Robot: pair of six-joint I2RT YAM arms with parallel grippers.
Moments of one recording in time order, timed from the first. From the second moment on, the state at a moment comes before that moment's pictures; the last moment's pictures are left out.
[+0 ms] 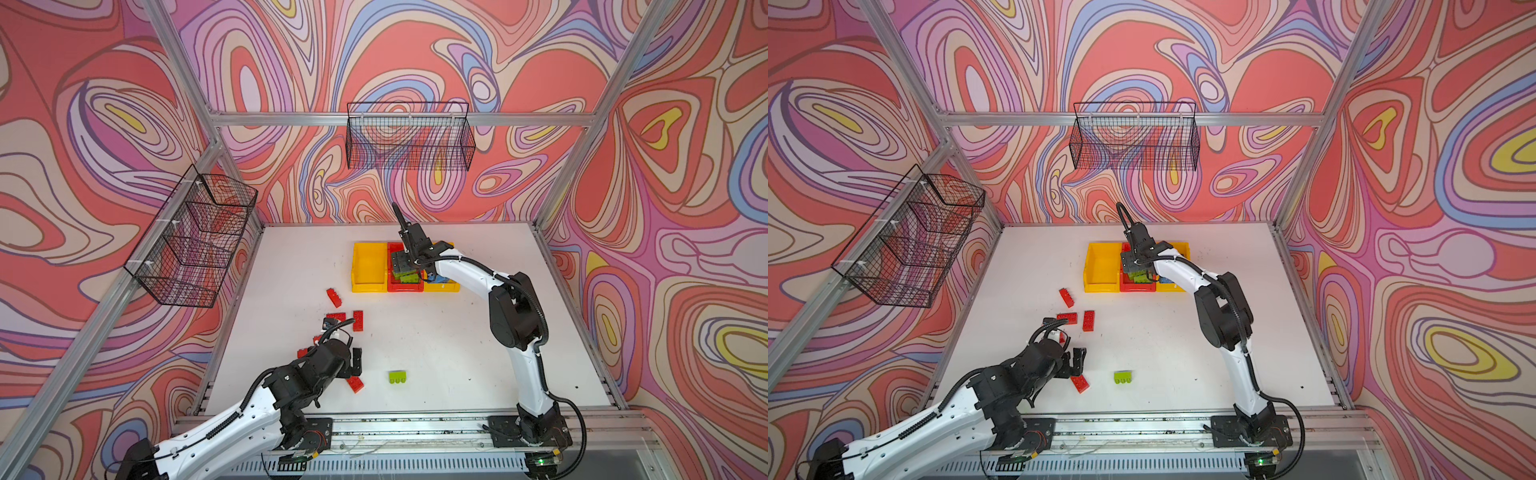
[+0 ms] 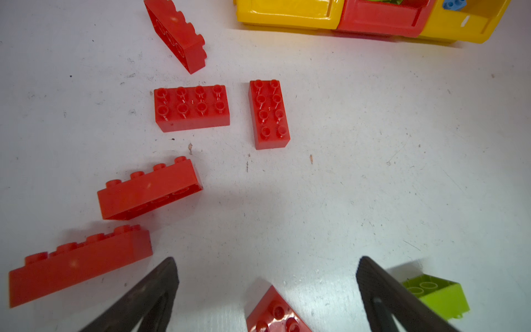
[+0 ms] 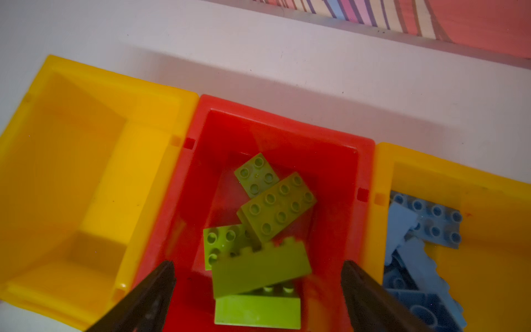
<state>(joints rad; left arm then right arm) -0.85 0.67 0.36 -0.54 -0.38 -0.69 0.57 2.19 1.83 -0.52 0.17 0.25</state>
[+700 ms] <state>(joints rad) -0.85 0.45 0.37 -0.63 -0.34 -0.77 1.00 1.64 1.16 -0.51 0.21 0.50</state>
